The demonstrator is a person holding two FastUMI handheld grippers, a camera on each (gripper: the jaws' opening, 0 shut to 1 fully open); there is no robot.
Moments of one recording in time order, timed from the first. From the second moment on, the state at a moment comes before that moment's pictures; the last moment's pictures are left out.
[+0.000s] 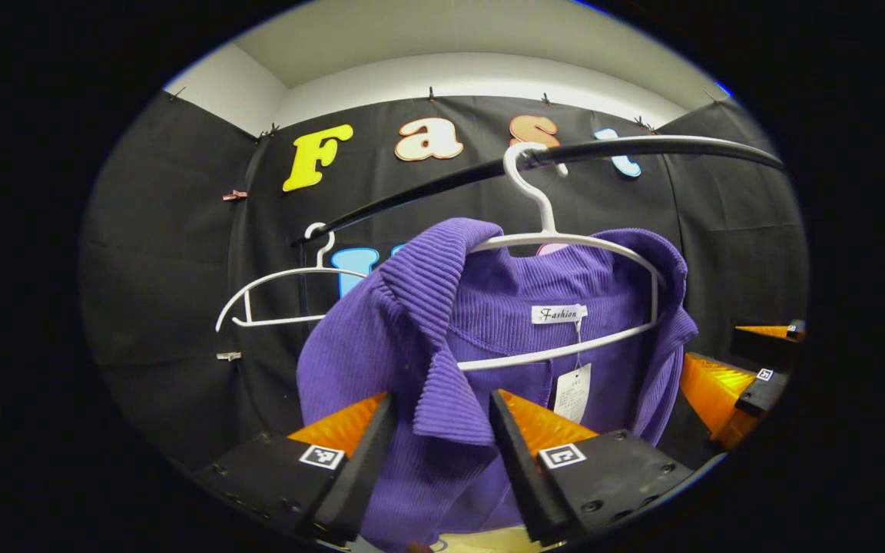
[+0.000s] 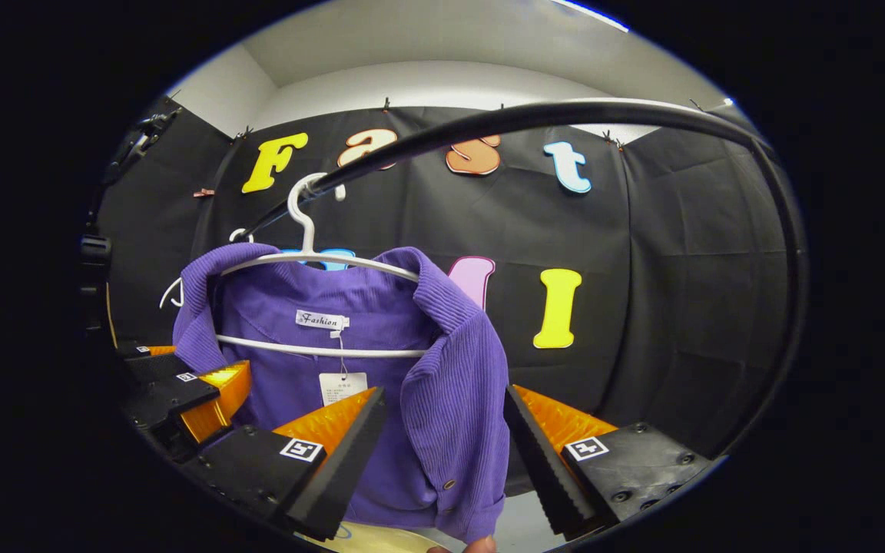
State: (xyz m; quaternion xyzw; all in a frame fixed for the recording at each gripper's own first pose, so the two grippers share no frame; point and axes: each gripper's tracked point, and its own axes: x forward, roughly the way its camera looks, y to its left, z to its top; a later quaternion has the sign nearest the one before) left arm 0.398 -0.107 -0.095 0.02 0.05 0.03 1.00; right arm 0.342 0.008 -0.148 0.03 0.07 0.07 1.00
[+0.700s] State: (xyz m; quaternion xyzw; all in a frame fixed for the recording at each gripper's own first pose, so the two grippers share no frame) left arm 0.405 -0.089 -0.103 0.04 0.07 0.05 1.00; right arm 0.406 0.034 -0.193 0.12 0.12 0.10 0.98
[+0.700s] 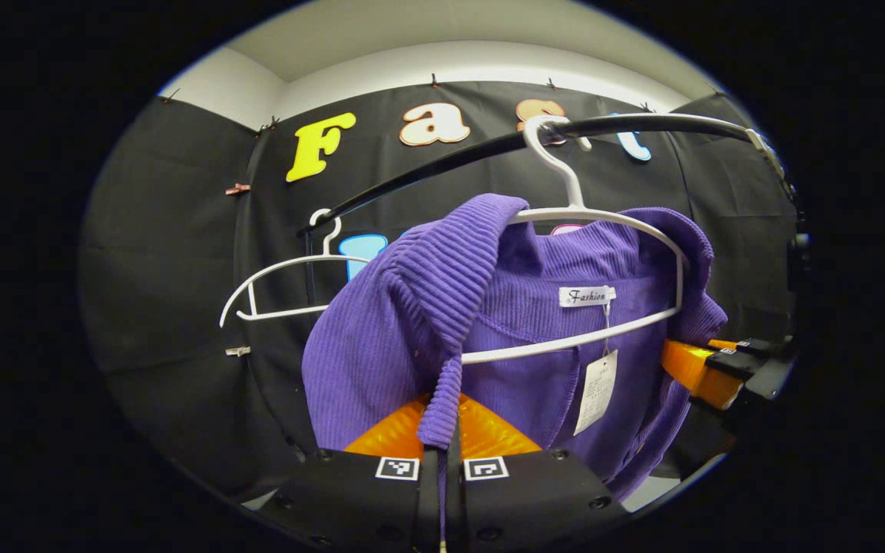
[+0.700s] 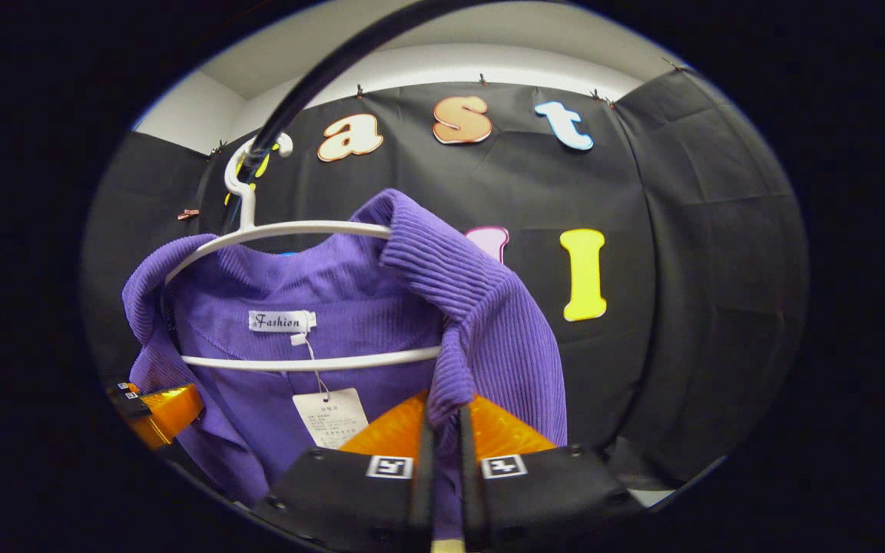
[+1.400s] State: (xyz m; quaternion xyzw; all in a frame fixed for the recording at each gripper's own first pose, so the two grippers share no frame) left arm 0.394 -0.076 -0.100 0.02 0.08 0.04 1.00; right arm 0.427 -0.046 -0.187 0.15 0.12 0.05 0.98
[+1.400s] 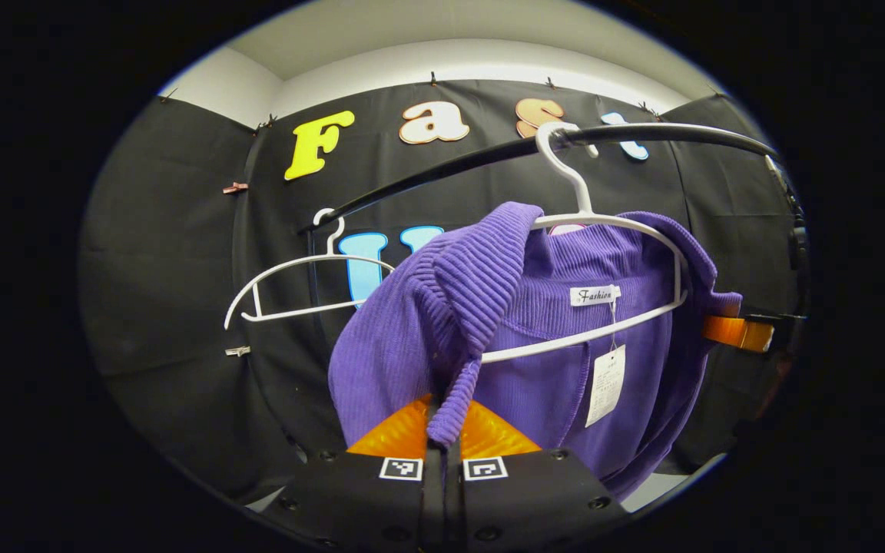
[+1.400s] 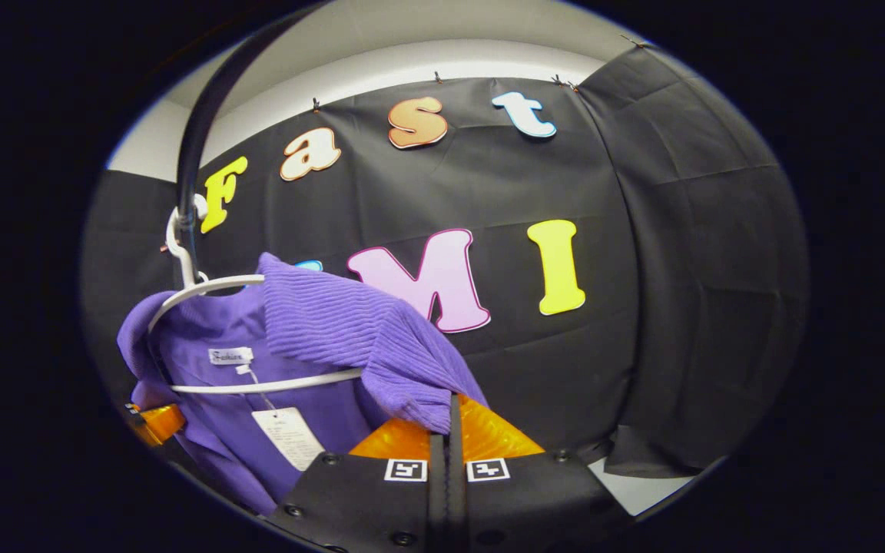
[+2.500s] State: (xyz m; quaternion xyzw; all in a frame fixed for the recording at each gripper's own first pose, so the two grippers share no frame) left arm 0.412 -0.023 -0.065 0.01 0.09 0.05 0.99; right arm 0.487 -0.048 -0.263 0.15 0.19 0.04 0.97
